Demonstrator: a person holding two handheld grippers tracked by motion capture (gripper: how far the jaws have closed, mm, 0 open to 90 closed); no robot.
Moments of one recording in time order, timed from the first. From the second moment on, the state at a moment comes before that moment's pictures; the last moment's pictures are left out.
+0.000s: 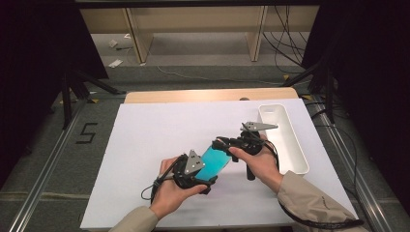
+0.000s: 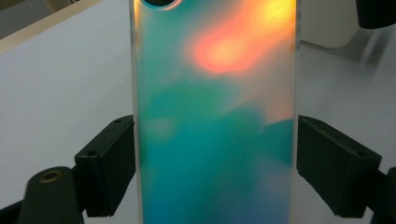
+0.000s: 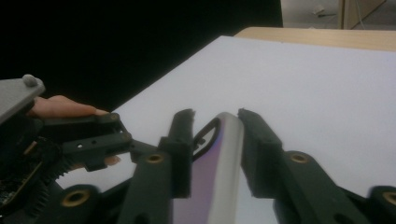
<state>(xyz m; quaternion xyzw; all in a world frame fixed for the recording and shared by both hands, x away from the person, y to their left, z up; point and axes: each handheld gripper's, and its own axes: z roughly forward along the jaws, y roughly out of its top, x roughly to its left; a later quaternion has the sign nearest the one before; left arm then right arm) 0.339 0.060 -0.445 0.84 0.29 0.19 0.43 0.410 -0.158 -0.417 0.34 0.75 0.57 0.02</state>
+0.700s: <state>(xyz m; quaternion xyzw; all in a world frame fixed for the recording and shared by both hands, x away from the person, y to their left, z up) 0.340 0.066 -0.442 0.83 0.27 0.19 0.46 0.410 -0.167 -0.390 0.31 0.75 0.58 0.00</state>
